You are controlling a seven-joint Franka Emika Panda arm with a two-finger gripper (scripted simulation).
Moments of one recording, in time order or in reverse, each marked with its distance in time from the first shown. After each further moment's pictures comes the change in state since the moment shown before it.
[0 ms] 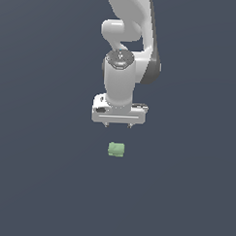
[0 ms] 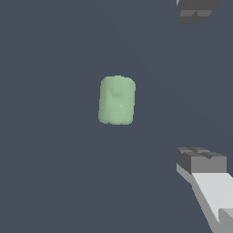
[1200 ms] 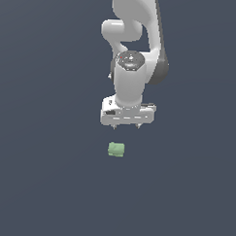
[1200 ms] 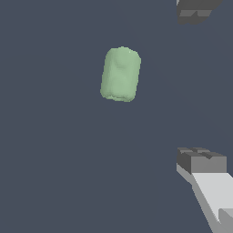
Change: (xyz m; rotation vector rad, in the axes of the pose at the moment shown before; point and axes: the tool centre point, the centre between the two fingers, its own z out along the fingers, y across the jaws) arm 0.002 -0.034 0.003 0.028 0.006 -0.087
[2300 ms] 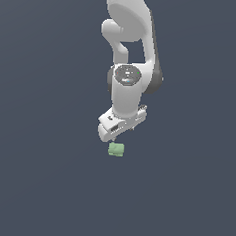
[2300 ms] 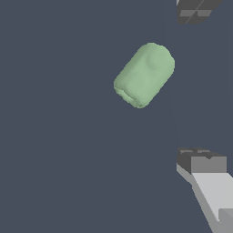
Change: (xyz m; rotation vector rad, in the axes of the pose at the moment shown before) arm 0.016 0.016 0.028 -0.023 -0.016 -0.515
